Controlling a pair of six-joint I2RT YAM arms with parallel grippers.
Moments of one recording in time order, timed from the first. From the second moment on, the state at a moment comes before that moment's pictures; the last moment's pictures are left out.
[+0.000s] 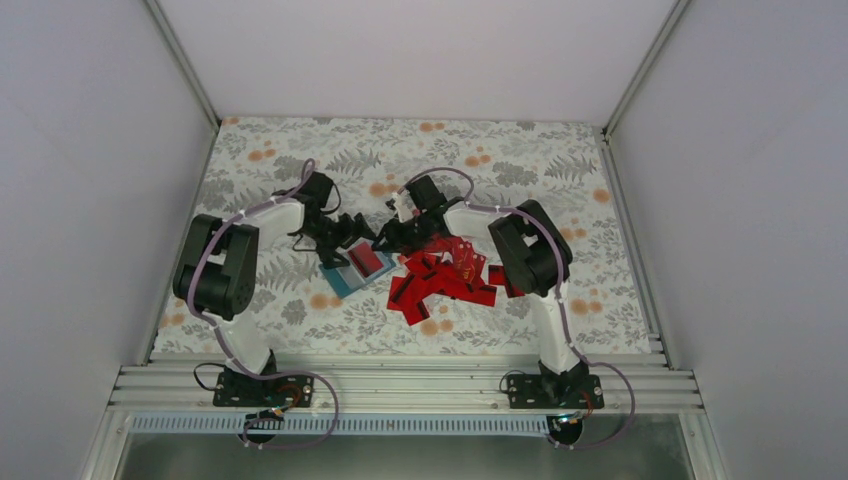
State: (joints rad) left arm -0.25 1.77 1.04 -0.60 0.61 -0.82; right arm 0.64 2.20 1.42 -0.23 -0.76 0.51
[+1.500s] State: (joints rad) left arm -0.36 1.65 1.06 -0.61 0.40 -0.78; right arm 0.61 2.14 1.43 -0.40 -0.67 0.50
